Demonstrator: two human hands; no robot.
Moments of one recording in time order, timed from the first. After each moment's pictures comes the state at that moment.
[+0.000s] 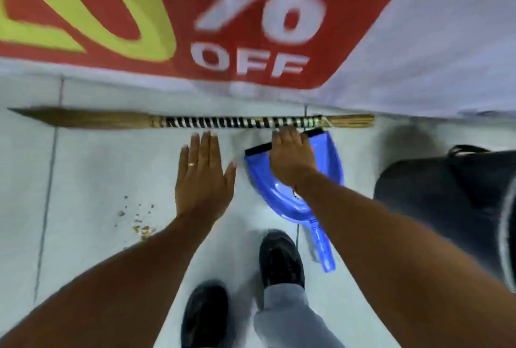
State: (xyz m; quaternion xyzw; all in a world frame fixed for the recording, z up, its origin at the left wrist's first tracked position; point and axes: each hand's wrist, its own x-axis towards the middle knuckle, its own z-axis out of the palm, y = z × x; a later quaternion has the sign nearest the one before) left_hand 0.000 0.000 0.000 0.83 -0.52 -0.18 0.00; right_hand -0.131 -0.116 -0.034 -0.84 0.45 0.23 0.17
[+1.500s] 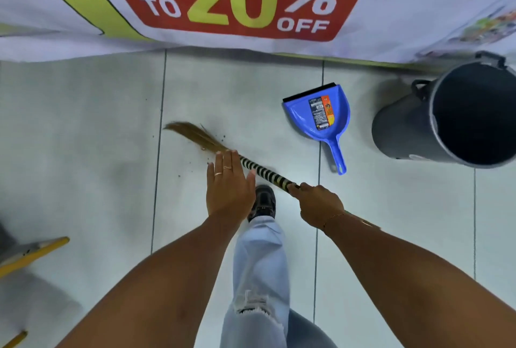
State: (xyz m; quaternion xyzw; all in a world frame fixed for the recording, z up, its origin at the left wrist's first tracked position) left_hand -0.006 0.238 0.232 0.83 -0.48 -0.28 -0.03; right_hand -0.178 0.178 0.212 -0.79 0.42 0.35 0.27
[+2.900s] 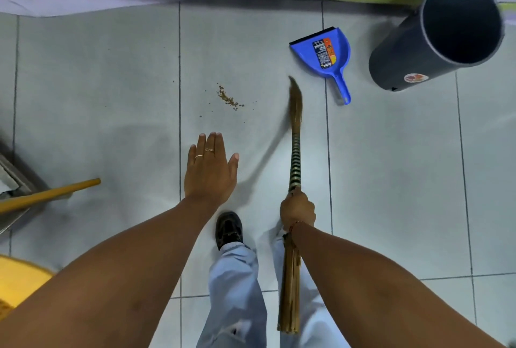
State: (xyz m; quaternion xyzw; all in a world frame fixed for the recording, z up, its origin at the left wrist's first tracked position) left_hand 0.042 0.494 0.302 0.80 -0.54 -0.26 -0.03; right_hand -0.131 0.496 0.254 -0.45 0.77 0.18 0.42
